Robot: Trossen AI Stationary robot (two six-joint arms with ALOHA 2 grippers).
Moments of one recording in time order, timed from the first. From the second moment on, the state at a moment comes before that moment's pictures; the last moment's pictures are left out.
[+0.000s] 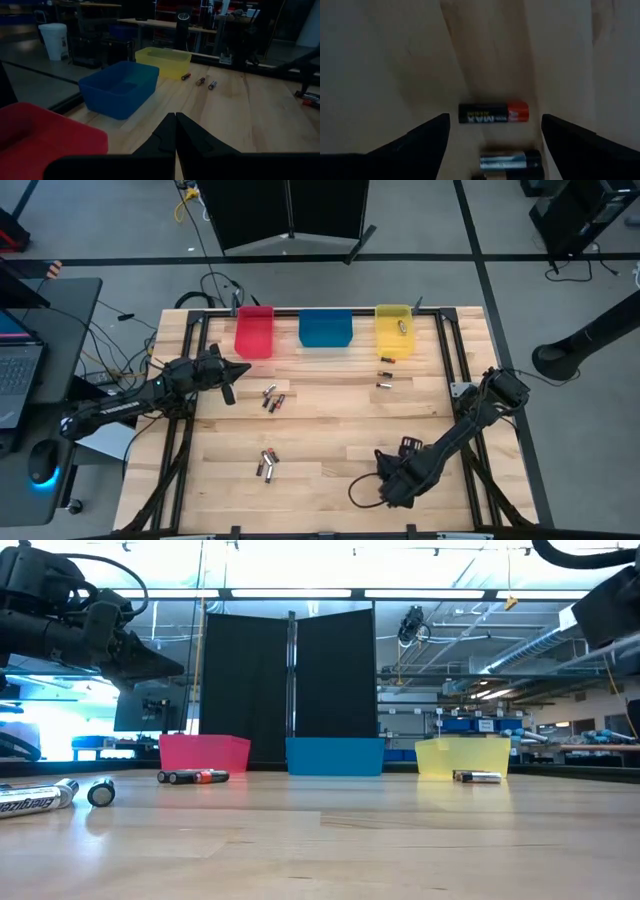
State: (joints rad) left arm 0.35 0.14 0.02 0.02 -0.02 -0.09; right arm 0.71 1.85 1.17 -0.93 0.01 1.02
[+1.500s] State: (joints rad) left arm 0.35 0.14 0.02 0.03 -0.03 -0.16; right arm 0.48 1.65 1.10 -0.83 0.09 0.99
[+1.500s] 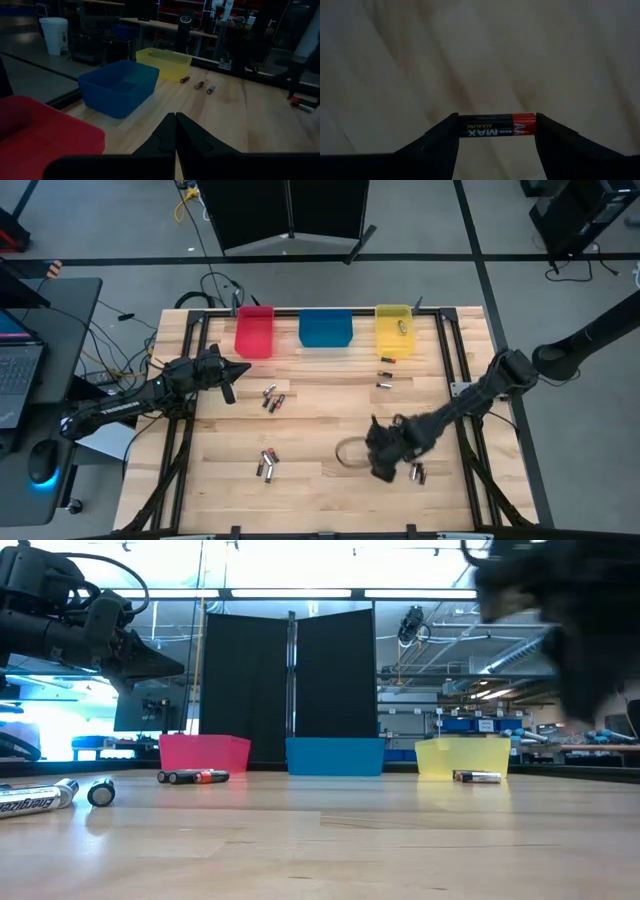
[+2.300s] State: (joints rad) left arm 0.35 0.15 0.02 0.03 0.02 -0.21; right arm -0.15 1.65 1.18 -0.46 -0.05 0.55
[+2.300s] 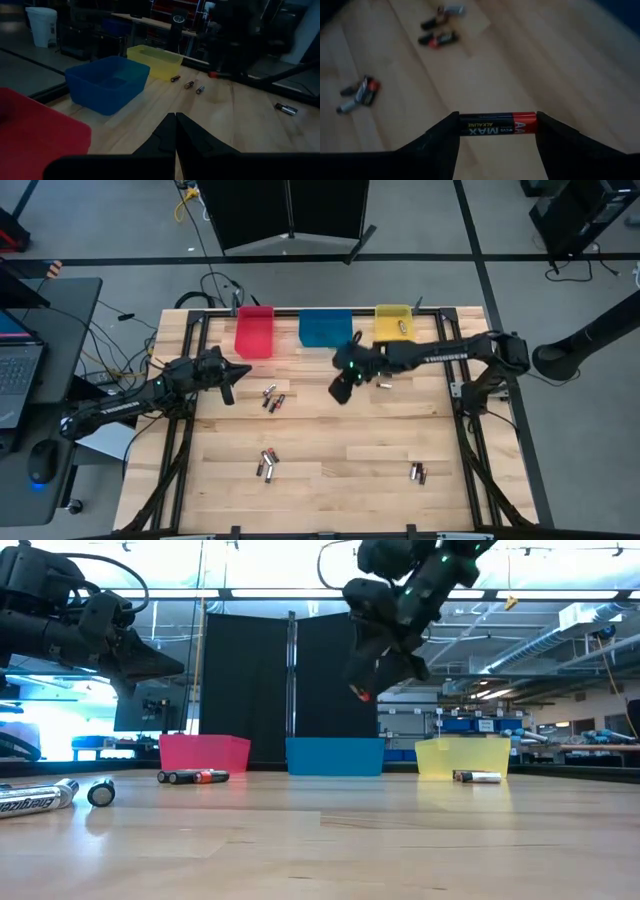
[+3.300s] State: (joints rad) left arm 0.35 0.17 0.02 0.03 -0.07 -0.18; right arm -0.60 2.25 2.02 -1.06 -0.07 -0.40
